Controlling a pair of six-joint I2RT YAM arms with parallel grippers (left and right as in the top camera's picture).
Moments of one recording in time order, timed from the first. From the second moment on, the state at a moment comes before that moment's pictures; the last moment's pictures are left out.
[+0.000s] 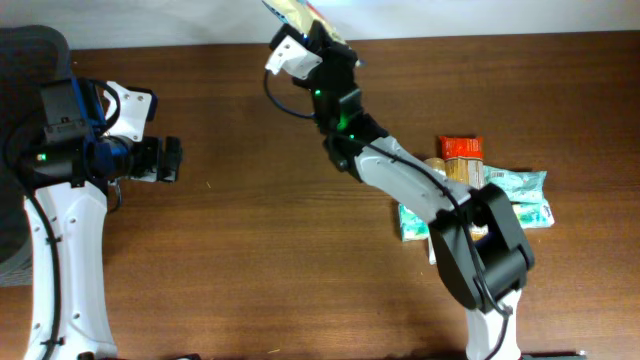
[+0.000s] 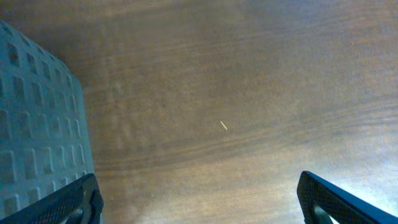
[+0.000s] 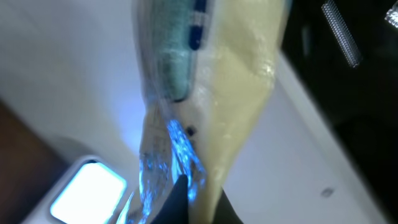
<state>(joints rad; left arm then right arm) 0.20 1.49 1.48 -1.01 0.15 0.34 0.55 2.09 1.55 0.56 0.43 -0.96</state>
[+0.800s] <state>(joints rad) 0.20 1.49 1.48 -1.01 0.15 0.34 0.55 2.11 1.55 0.51 0.25 -0.93</state>
